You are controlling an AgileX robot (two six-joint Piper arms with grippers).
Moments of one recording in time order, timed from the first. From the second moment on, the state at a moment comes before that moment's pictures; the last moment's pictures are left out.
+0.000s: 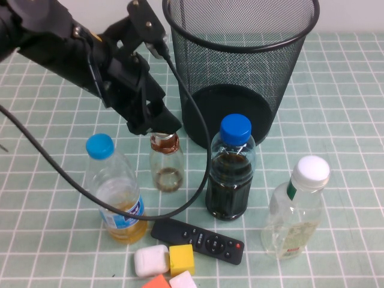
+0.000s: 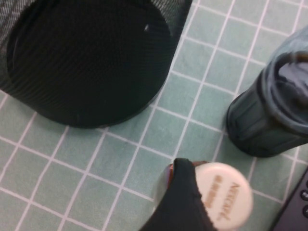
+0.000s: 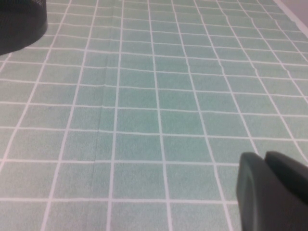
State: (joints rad) right arm -0.12 -0.01 0.03 0.17 0.38 -0.24; left arm -0.38 1.67 -1.52 -0.55 1.03 1.02
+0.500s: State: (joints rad) right arm -0.12 -0.01 0.03 0.17 0.38 -0.24; left arm -0.38 1.80 -1.52 -0.52 0.95 1.02
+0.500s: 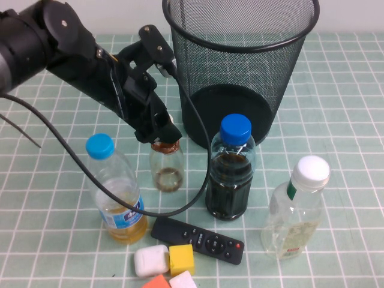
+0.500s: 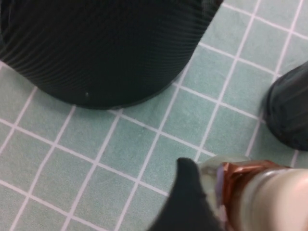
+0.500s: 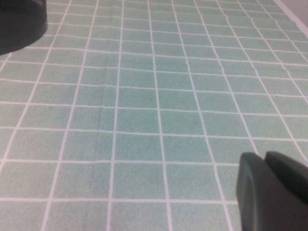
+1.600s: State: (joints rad) right arm -0.12 -0.01 0.03 0.17 0.38 -0.24; left arm -0.38 1.67 -2.42 -0.46 1.21 0.60
